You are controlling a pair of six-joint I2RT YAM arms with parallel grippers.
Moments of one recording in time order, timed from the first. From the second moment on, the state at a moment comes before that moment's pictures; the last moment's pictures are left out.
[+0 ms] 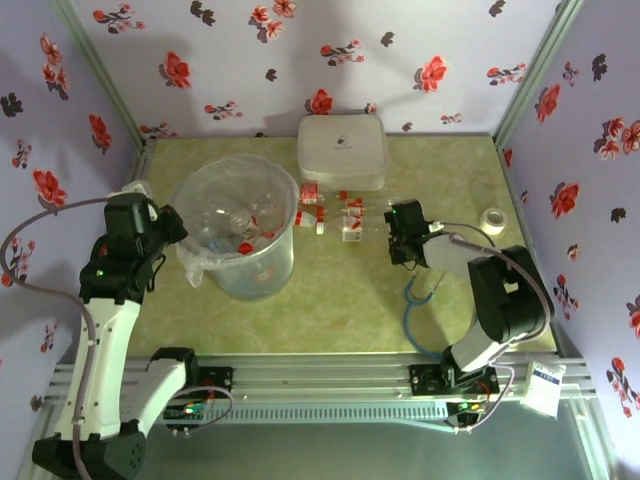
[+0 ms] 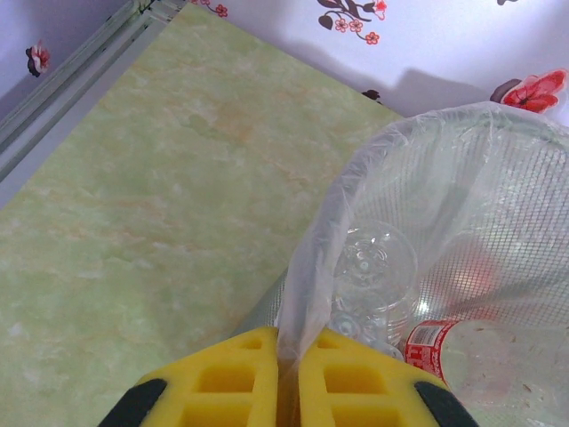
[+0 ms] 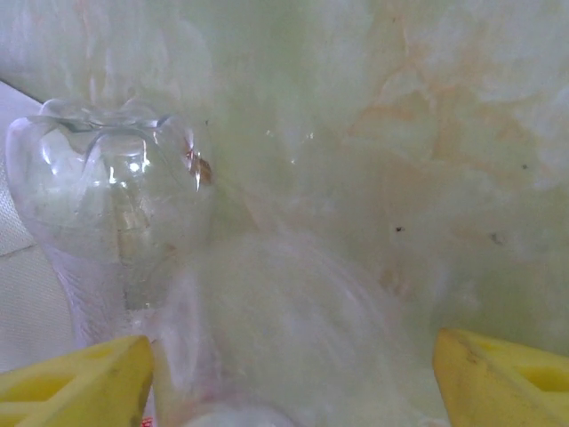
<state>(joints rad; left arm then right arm) -0.08 0.85 1.06 -0.80 -0.08 -0.49 0.37 1.62 0.77 -0.01 0.10 1.69</state>
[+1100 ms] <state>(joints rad) -0.21 1.09 1.20 -0.77 0.34 -0.23 0.30 0.97 1.16 -0.44 0.19 0.51</state>
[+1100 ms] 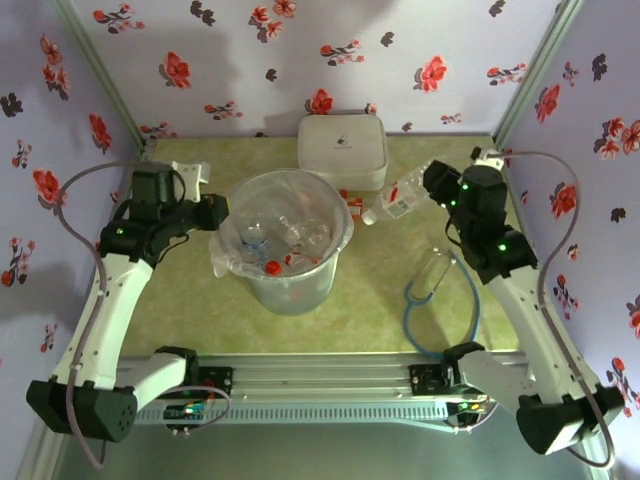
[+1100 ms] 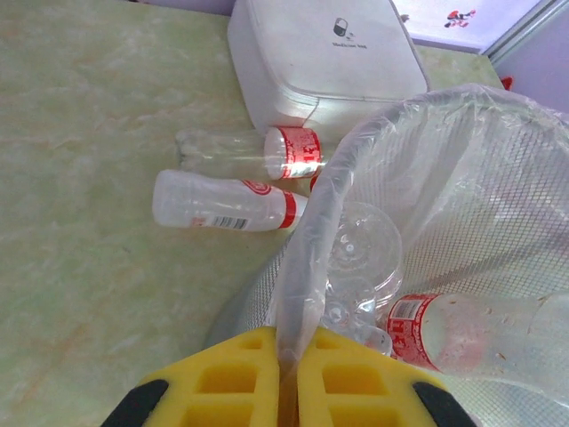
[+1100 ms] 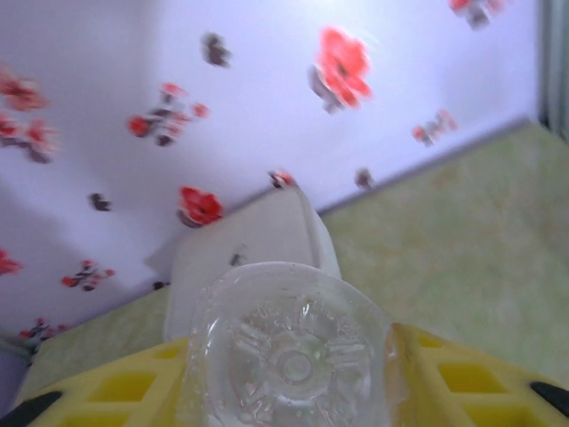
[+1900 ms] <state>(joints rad) -0.32 1.19 1.25 -0.71 0.36 -0.22 0.66 1.26 1.49 -0.39 -0.40 0.11</state>
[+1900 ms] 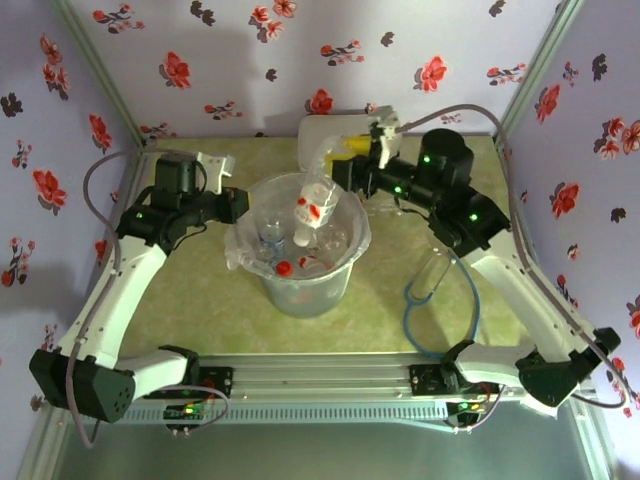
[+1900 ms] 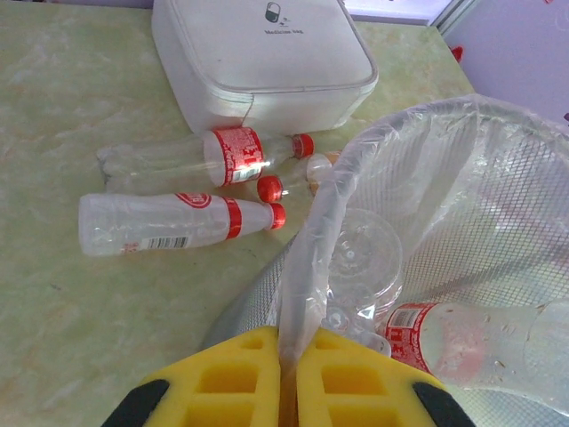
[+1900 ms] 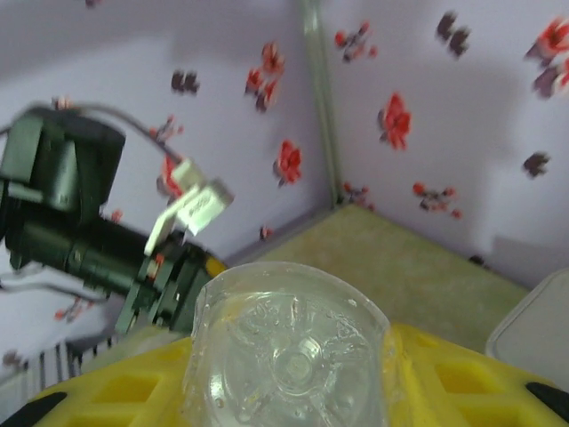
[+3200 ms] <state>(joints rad) -0.35 1.22 1.26 -0.68 0.40 -0.22 0.72 1.27 1.44 -0.67 -0.61 -0.30</state>
